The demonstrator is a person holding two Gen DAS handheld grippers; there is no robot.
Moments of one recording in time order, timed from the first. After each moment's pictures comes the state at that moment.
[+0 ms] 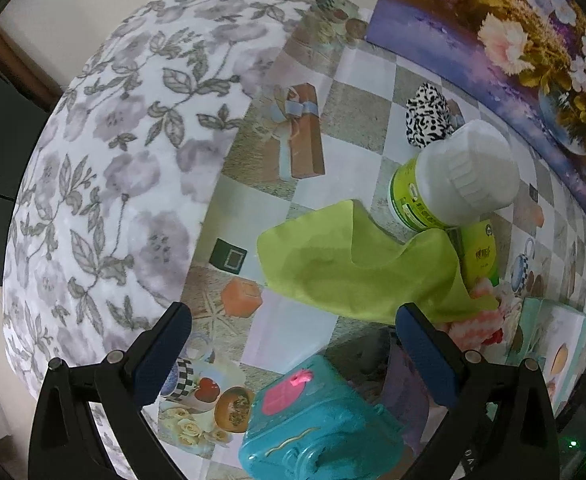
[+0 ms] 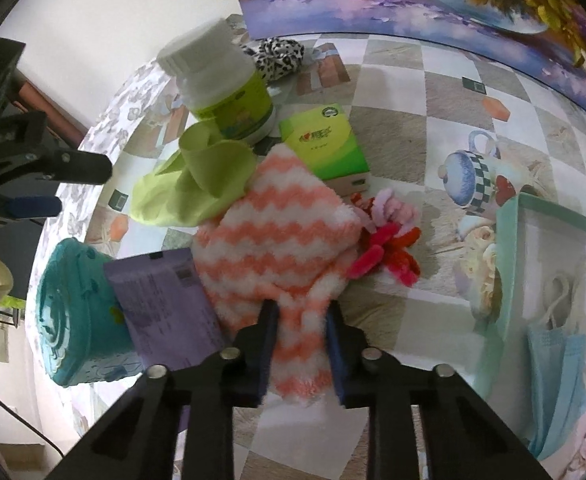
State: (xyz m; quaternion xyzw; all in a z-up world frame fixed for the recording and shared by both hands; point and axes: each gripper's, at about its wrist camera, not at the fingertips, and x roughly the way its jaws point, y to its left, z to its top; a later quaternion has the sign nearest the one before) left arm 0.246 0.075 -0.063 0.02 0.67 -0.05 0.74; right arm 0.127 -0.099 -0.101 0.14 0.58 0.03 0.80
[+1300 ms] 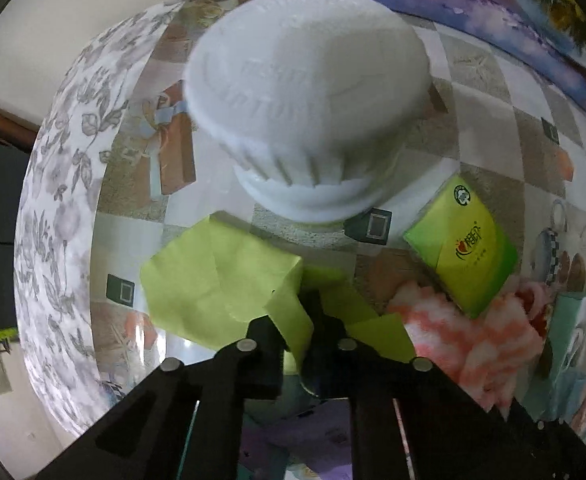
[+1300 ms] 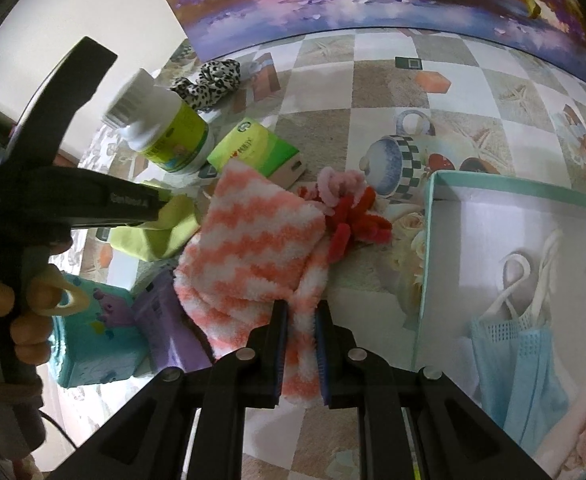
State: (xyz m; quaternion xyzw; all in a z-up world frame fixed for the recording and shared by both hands) left arm 0.249 -0.066 -0.118 0.13 0.67 -0.04 0.73; right arm 0.116 -0.156 -0.098 0.20 0.57 0.01 0.79
